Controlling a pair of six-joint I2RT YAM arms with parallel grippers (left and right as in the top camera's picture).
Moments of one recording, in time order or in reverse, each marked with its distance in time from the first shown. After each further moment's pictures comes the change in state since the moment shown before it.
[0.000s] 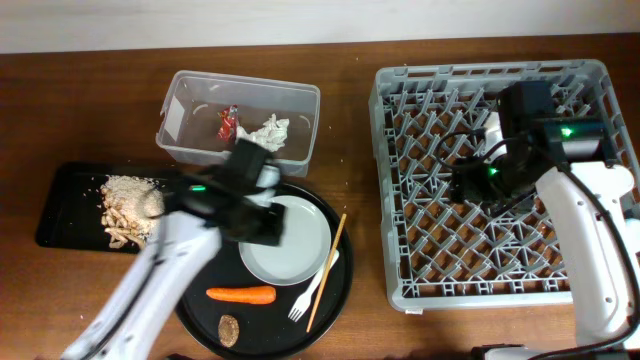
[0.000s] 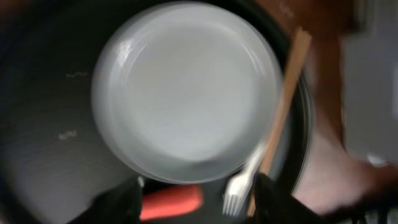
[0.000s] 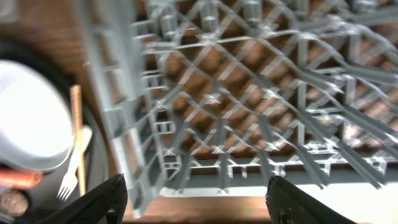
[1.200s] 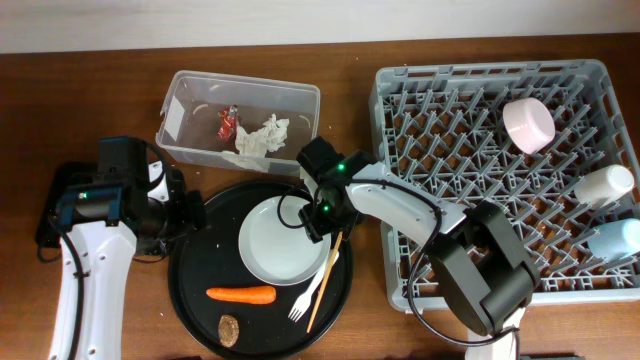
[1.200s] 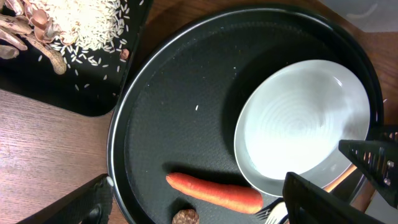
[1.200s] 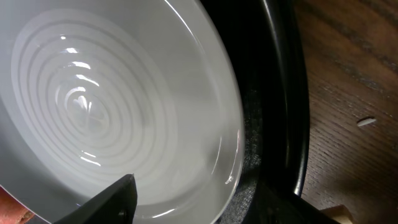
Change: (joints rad) left arm 0.484 -0.063 0.005 -0.108 -0.013 -0.003; right arm 0.627 0.507 -0.106 0.567 -0.100 0.047
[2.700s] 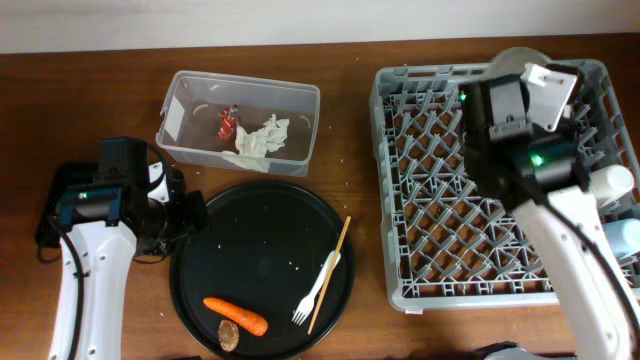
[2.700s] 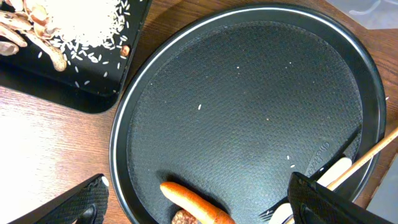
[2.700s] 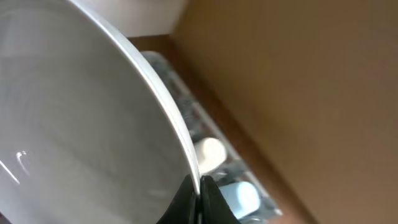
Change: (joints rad) left arm 0.000 0.000 0.000 -0.008 0.000 0.000; right arm -0.427 -0.585 0.076 -0.172 1.319 0.138
